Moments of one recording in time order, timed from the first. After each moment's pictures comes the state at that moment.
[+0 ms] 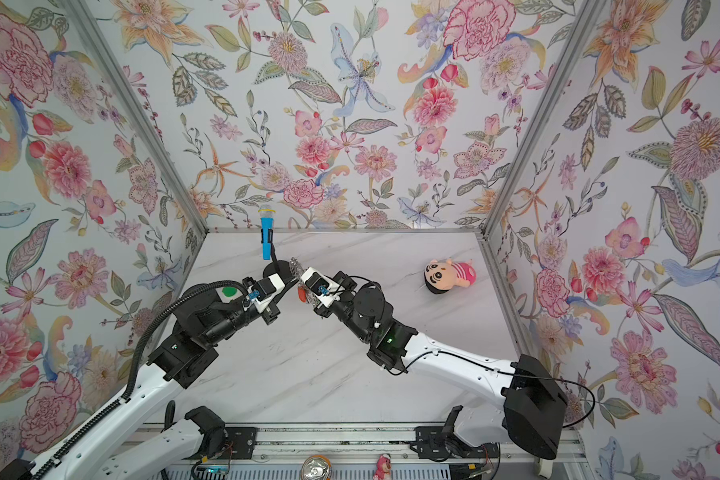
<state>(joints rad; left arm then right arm) -0.57 0.87 0.81 0.03 0.31 0.49 1.01 1.35 0.93 0.53 0.22 -0.44</state>
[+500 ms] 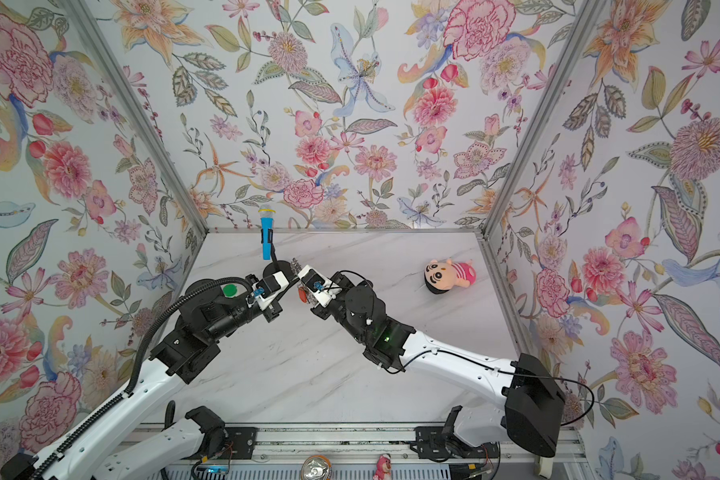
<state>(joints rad) -0.57 0.90 0.84 0.00 0.31 0.53 1.03 1.35 0.98 0.39 0.27 -0.38</state>
